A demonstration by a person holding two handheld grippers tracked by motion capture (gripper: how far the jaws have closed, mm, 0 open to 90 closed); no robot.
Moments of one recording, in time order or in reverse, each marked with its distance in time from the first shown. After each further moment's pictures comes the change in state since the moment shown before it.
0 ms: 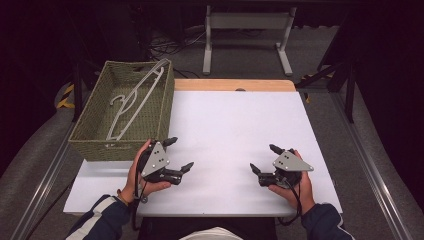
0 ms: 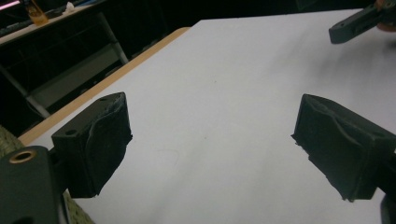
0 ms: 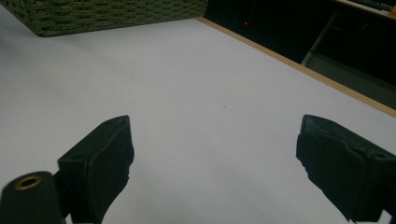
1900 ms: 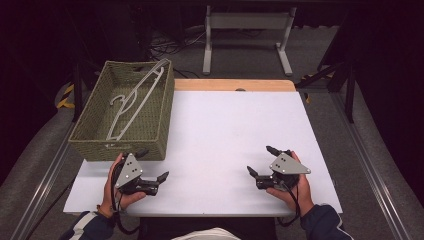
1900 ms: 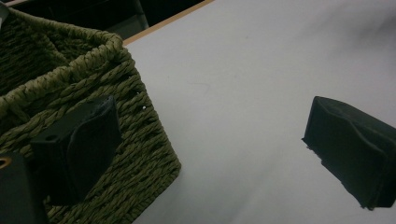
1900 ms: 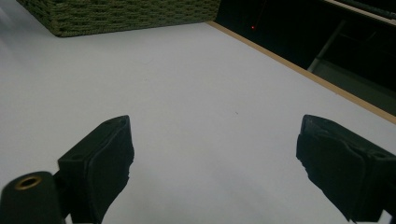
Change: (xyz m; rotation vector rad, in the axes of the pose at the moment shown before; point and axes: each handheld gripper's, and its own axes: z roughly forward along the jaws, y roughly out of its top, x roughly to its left) left arm 0.010 -0.049 -0.045 0.050 0.092 -0.116; right arm 0.009 0.004 -0.001 -0.008 0.024 -0.031
